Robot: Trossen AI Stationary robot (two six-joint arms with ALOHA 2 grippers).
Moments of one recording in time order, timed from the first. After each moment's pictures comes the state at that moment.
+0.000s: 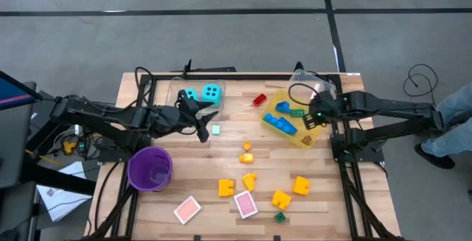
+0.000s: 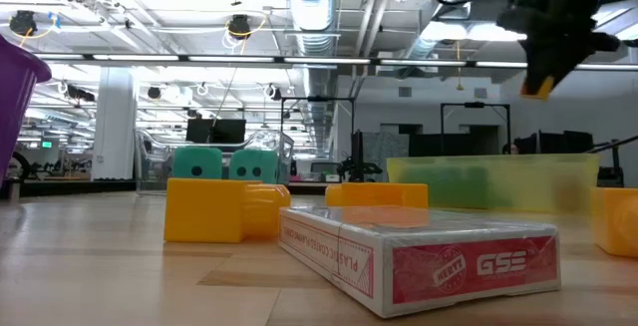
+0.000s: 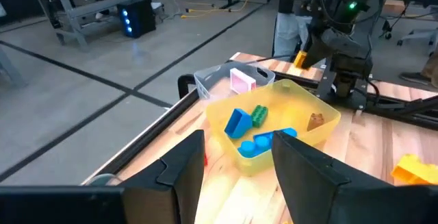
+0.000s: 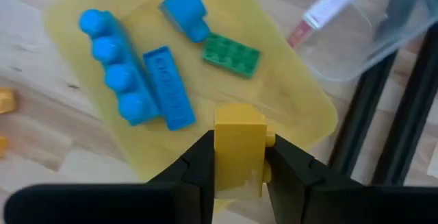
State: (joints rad) left arm -0.16 1.12 0.96 -0.15 -0.70 -0.17; right arm -0.15 0.96 0.93 -1.28 0.37 0.97
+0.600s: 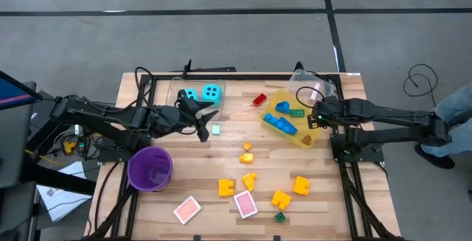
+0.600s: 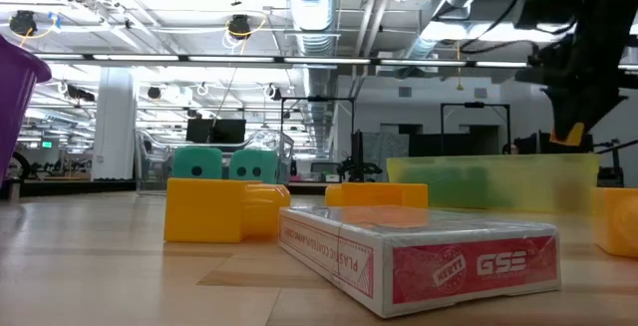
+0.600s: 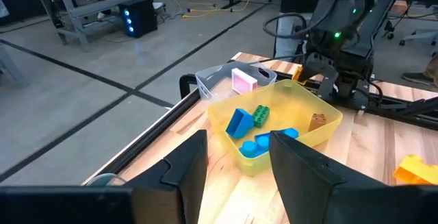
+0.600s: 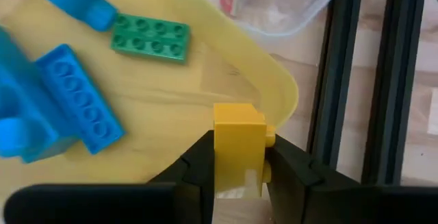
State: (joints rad) left arm -0.16 1.12 0.96 -0.15 -0.70 -0.17; right arm -0.27 0.83 0.65 -1.19 0.39 1.07
